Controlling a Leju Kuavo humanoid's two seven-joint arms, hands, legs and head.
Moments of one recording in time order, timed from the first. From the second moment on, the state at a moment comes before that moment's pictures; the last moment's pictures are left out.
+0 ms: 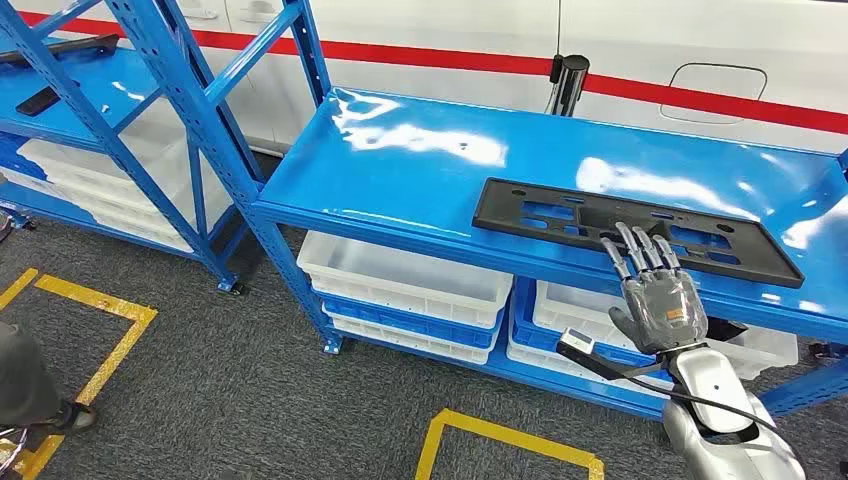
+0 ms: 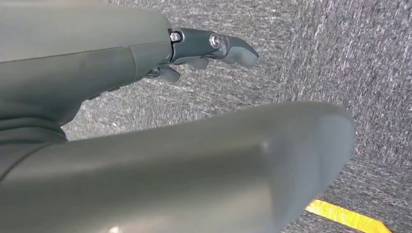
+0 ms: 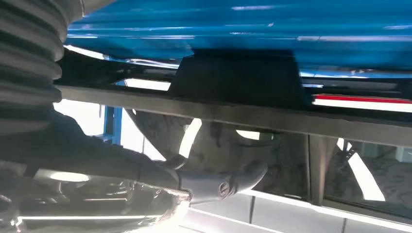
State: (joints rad) left arm -0.10 -0.04 0.24 -0.20 -0.07 0.28 -0.26; right arm -0.22 -0.39 0.37 -1.41 1.28 -0.46 -0.21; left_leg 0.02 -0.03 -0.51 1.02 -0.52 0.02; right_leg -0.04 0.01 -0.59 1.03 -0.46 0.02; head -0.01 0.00
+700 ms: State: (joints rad) left arm -0.11 -0.05 0.30 -0.21 -0.02 0.22 -0.50; right arm -0.15 -0.48 0.38 -1.45 1.21 -0.36 -0.24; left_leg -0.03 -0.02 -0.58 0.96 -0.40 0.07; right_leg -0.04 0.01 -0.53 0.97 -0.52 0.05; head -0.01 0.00
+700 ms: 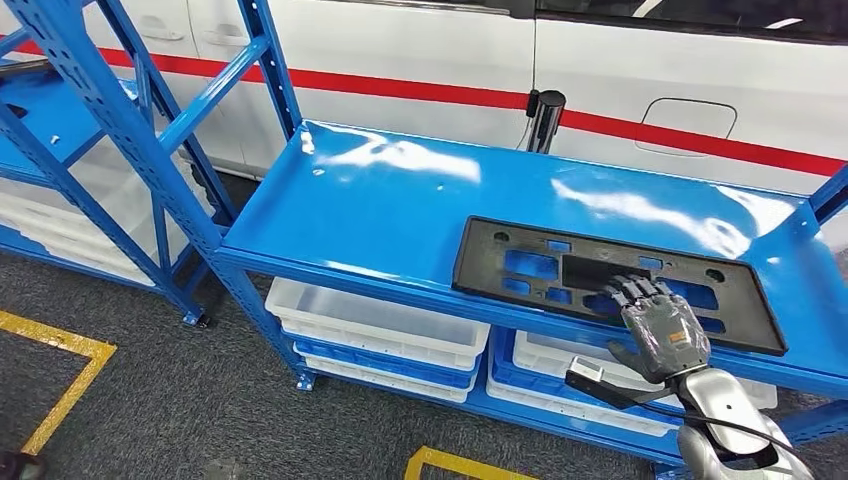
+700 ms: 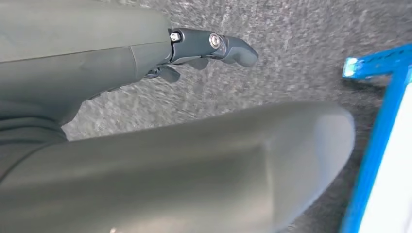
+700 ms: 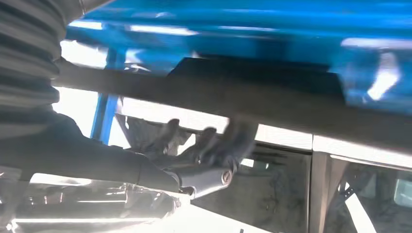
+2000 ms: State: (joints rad) left arm -0.10 -0.06 0.39 -0.21 0.01 0.25 -0.70; right arm -0.28 -0.65 0.32 -1.58 0.96 -0.43 -0.30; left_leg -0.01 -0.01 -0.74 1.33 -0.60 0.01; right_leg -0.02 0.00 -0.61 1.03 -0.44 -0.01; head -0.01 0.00
